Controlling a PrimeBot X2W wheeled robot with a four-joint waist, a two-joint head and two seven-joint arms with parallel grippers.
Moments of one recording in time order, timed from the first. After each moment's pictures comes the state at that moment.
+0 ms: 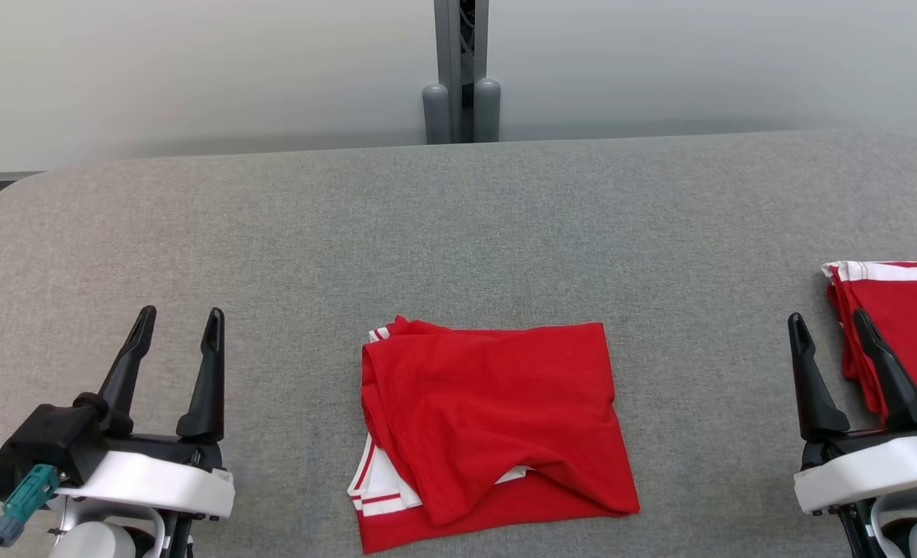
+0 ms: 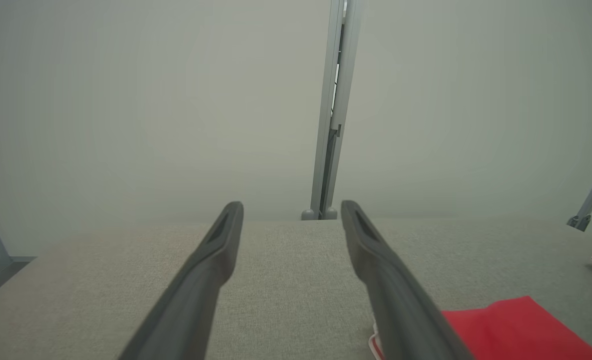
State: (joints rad) left arm -0.08 0.33 -0.23 0.04 -0.49 0.08 -0.24; right arm -0.07 -0.13 -0.03 0.08 0.26 0.13 -0.14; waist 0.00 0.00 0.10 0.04
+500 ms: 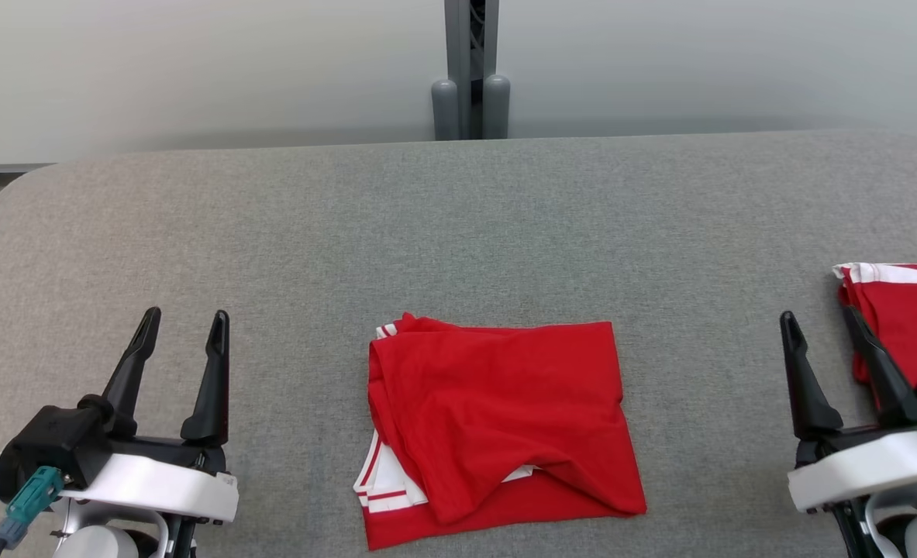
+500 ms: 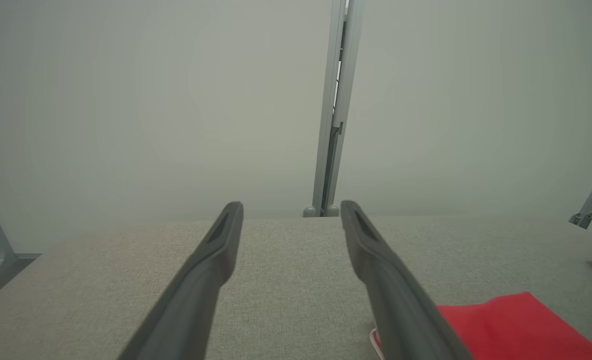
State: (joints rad) left arm -0.07 0.34 -0.23 0.01 -0.49 0.09 -0.22; right arm -0.06 -0.13 -0.02 0.04 0.26 0.13 -0.11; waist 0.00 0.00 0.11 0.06
